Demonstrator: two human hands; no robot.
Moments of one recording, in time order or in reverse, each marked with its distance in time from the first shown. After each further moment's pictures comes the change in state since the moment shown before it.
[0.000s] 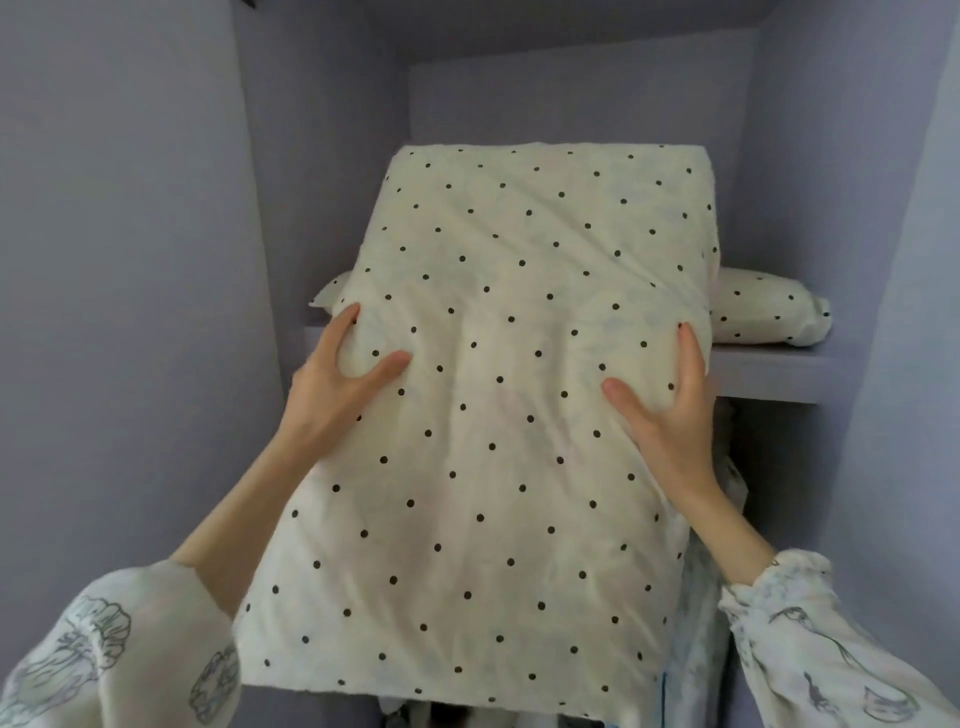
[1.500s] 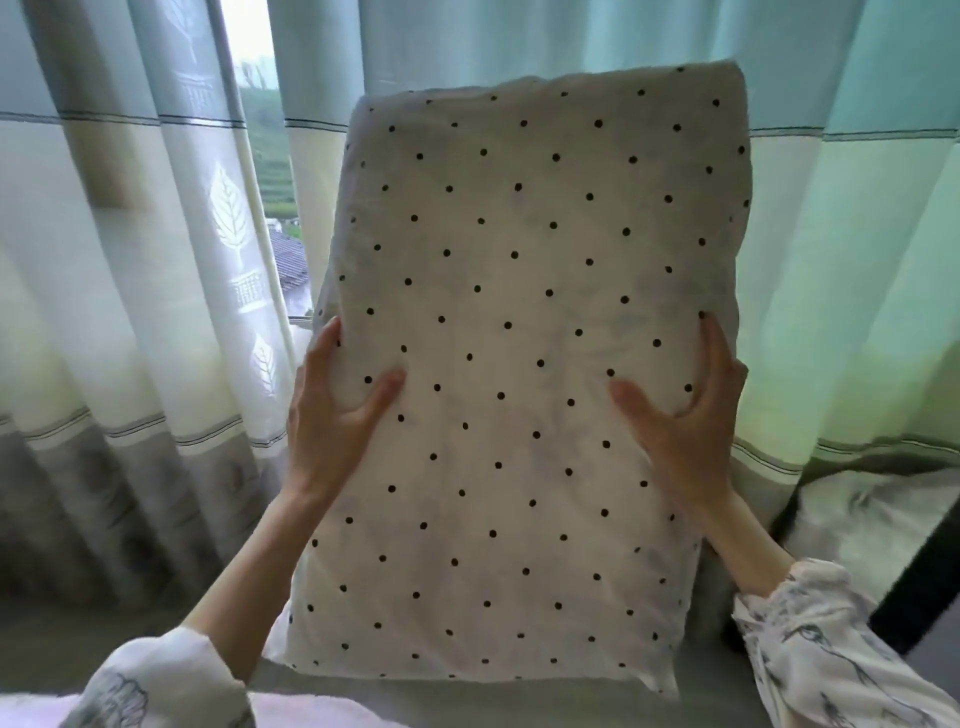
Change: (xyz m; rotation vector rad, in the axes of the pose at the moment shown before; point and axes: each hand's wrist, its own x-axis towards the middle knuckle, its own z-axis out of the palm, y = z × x) left_hand -0.456 -0.022 -0.554 0.850 1.217 -0.339; right_hand -0.443 -0.332 0.450 0.798 -0.939 -0.038
